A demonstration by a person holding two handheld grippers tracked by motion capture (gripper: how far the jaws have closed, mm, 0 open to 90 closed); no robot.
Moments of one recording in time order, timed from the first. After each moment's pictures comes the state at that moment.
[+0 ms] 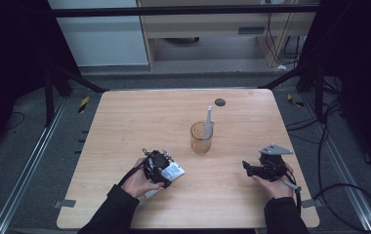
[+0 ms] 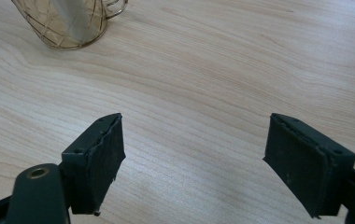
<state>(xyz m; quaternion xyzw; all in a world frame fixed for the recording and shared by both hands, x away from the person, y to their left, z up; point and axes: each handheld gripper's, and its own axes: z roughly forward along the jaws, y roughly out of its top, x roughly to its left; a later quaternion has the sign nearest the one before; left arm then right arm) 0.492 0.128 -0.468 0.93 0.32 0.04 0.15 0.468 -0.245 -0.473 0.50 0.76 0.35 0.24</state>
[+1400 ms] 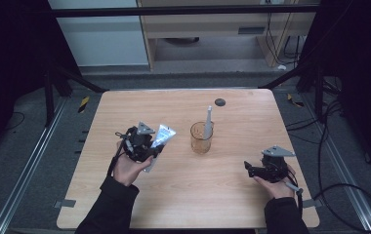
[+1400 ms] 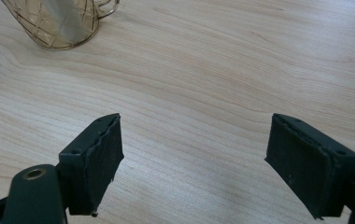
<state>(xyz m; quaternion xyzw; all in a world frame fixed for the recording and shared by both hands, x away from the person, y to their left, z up) 0.497 0.161 -0.377 0.83 0.40 0.18 0.35 0.464 -0.250 -0.476 0.50 0.75 0.36 0.25</state>
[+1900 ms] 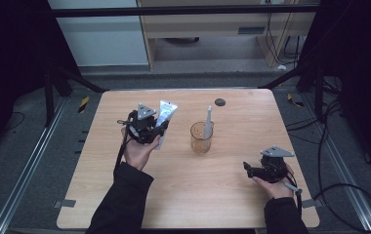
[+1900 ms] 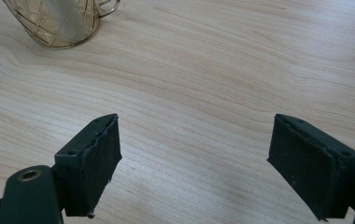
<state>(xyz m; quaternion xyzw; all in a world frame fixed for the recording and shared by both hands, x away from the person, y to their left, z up) 0.526 0.144 -0.357 0.75 0.43 0.24 0.44 0.464 -0.248 -0.479 0.50 0.75 0.36 0.25</state>
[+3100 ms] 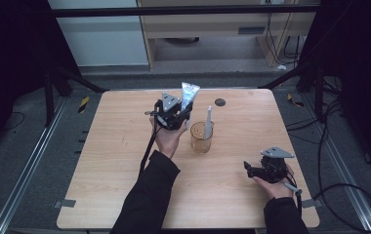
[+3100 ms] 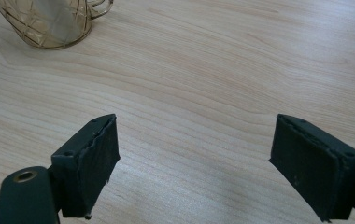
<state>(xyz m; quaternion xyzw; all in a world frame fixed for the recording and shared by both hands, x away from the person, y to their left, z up) 0.568 0.075 -0.368 0.69 0.41 0.27 0.53 0.466 -0.250 -0.483 0.50 0.74 0.36 0.26</state>
